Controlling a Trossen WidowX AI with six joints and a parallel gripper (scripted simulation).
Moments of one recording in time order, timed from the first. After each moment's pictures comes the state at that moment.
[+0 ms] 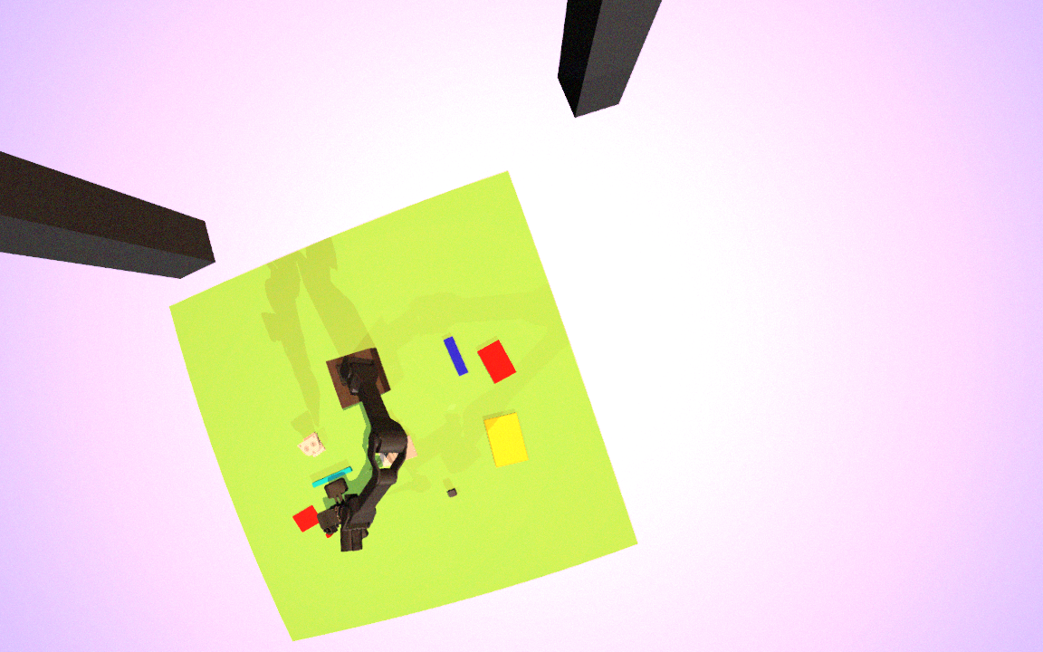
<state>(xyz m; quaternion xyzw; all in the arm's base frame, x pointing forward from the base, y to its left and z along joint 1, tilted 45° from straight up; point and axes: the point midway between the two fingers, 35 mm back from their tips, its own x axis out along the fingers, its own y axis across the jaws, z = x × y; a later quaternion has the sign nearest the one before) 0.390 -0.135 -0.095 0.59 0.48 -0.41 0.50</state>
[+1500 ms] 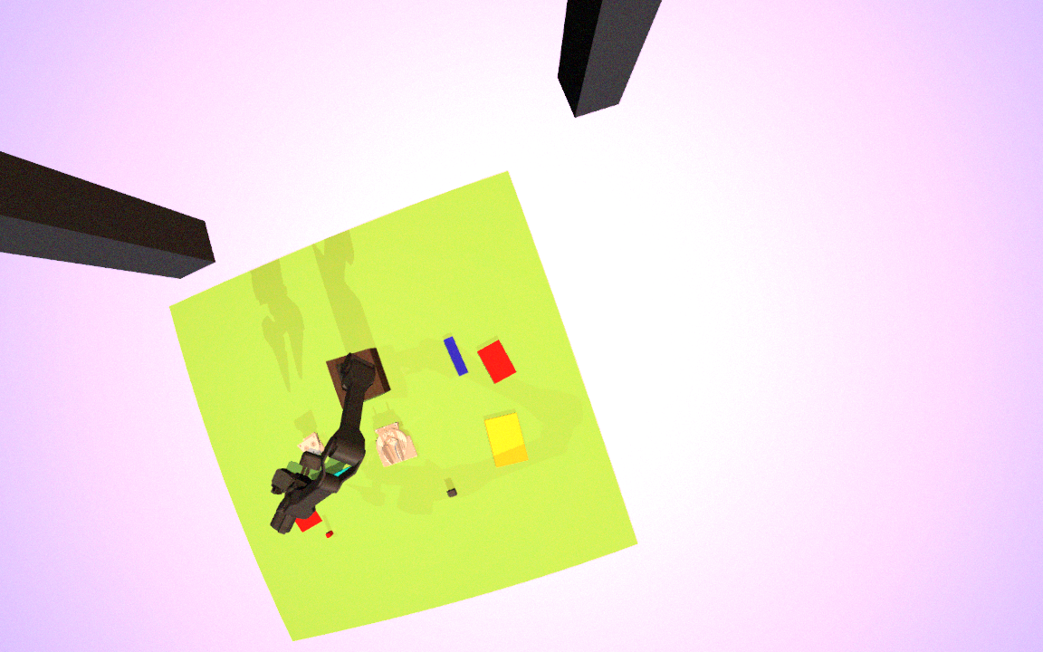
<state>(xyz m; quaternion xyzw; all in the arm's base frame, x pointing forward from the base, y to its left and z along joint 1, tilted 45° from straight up) 0.264 -0.195 -0.151 0.69 0.43 -0.57 0.15</state>
